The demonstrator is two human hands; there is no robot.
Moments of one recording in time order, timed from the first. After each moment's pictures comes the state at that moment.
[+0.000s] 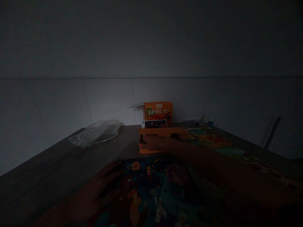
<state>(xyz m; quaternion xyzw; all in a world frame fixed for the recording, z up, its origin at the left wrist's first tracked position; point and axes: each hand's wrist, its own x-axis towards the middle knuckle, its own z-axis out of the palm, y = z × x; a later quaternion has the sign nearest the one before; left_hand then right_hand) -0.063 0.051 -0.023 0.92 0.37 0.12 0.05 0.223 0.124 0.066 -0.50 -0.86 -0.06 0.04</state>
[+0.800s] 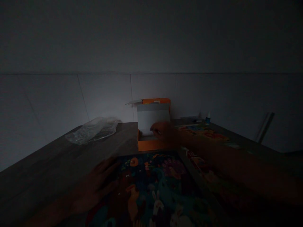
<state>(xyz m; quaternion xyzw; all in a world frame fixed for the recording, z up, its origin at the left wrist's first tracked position) -0.064 0.061 -0.031 0.90 0.42 0.12 0.04 0.291 0.114 0.063 -0.47 -0.86 -0.15 0.15</state>
